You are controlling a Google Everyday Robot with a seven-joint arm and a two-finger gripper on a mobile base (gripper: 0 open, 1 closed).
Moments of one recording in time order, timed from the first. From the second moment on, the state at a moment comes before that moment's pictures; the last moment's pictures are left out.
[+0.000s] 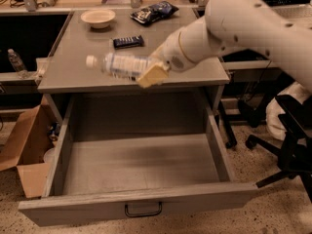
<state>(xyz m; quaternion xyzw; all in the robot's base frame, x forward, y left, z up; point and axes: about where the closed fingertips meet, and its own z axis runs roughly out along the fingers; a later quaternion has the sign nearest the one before) 0.612 -0.002 0.899 -0.53 0.74 0.14 0.40</state>
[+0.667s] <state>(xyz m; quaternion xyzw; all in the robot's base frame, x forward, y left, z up) 0.620 -0.002 0.931 -0.52 0.73 0.13 0.42</state>
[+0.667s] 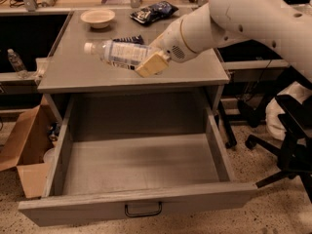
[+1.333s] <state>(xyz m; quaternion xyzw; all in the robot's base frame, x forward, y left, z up) 0.705 -0.047 0.935 -0.42 0.80 0.09 0.41</state>
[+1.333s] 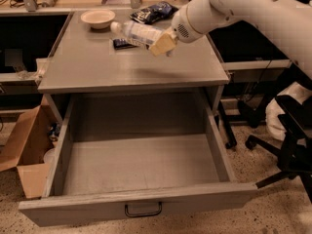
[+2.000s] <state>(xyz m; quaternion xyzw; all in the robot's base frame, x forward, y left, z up) 0.778 -0.101 0.904 -0.35 0.86 0.07 0.36</state>
